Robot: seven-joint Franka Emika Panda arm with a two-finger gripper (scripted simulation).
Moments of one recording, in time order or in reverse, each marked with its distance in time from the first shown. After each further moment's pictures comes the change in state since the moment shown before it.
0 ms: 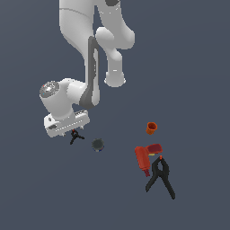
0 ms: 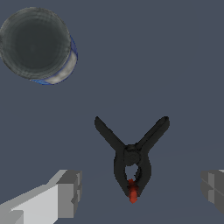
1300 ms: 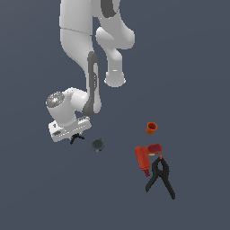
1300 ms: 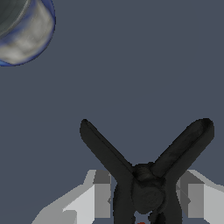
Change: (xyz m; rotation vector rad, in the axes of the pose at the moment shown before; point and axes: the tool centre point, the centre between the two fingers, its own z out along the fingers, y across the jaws) arm -0.001 0.000 0.050 -0.001 0.001 -0.003
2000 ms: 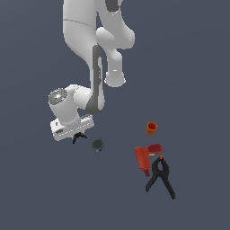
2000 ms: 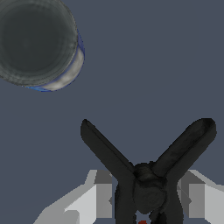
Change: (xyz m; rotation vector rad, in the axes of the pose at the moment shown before) arm 0.014 -0.015 -0.022 0.001 -0.001 0.001
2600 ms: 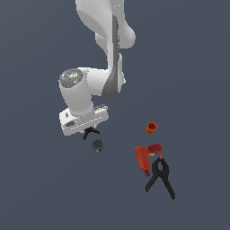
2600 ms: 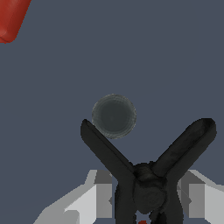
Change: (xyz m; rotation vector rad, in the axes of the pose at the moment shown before) arm 0.058 -0.061 -0.092 -0.001 0.000 -0.001
